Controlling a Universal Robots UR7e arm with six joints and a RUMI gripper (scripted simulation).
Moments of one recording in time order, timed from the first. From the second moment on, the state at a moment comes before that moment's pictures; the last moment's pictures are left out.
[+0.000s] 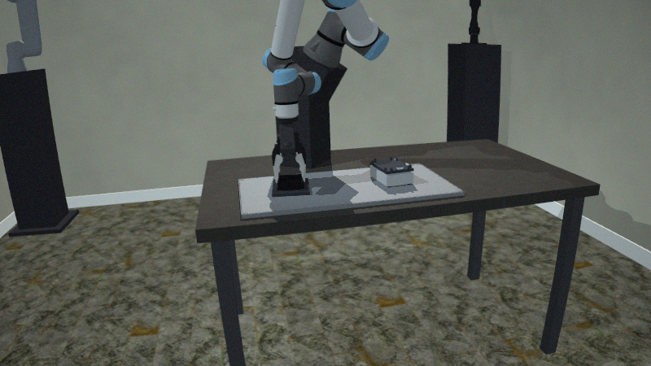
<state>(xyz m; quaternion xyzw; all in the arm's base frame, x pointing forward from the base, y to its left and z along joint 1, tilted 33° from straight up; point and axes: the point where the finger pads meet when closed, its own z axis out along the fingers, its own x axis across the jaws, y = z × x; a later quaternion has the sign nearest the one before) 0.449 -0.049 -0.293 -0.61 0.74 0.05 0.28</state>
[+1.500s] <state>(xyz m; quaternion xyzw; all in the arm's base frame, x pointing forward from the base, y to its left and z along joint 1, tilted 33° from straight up) 0.448 -0.050 -0.290 -0.61 0.74 0.05 0.28</state>
